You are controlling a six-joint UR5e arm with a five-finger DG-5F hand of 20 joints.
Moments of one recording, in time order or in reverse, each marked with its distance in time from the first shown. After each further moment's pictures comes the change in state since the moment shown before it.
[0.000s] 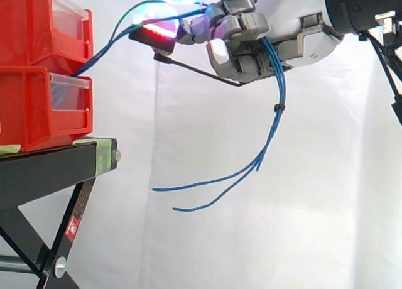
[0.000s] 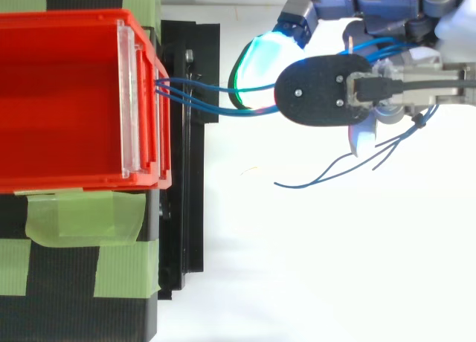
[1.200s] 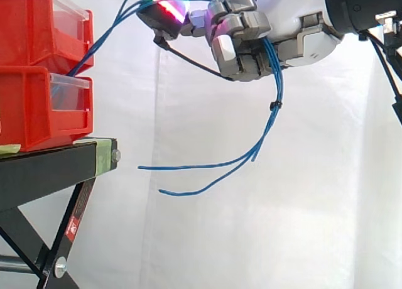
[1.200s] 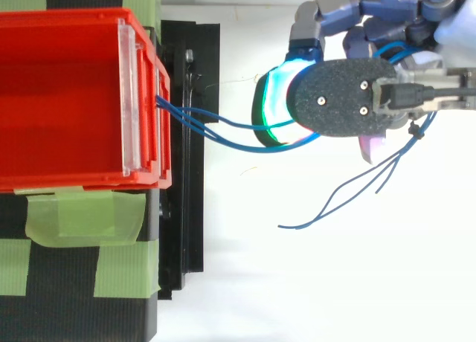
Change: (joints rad) arm 0.004 0.000 0.000 0.001 0.000 -0.004
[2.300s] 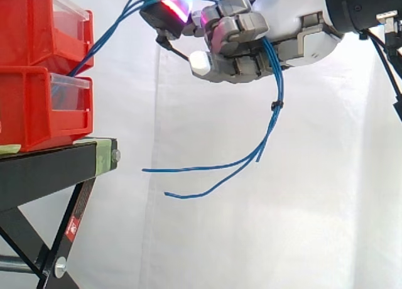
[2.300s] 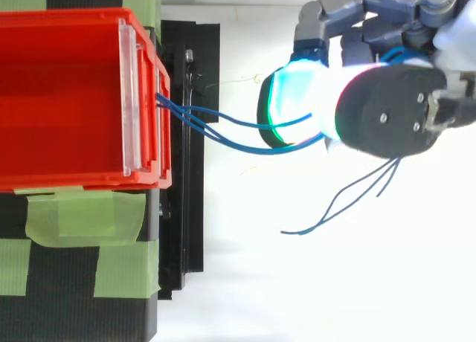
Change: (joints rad) arm 0.005 0.000 0.000 0.001 0.000 -0.022
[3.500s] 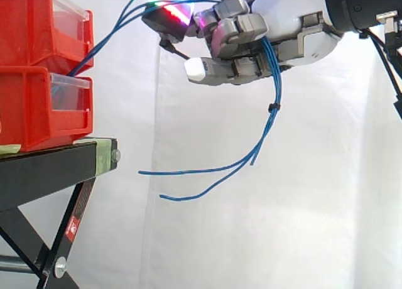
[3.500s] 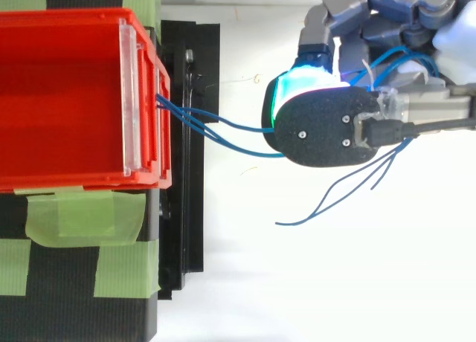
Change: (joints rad) arm 0.001 0.000 0.001 0.001 0.000 -0.026
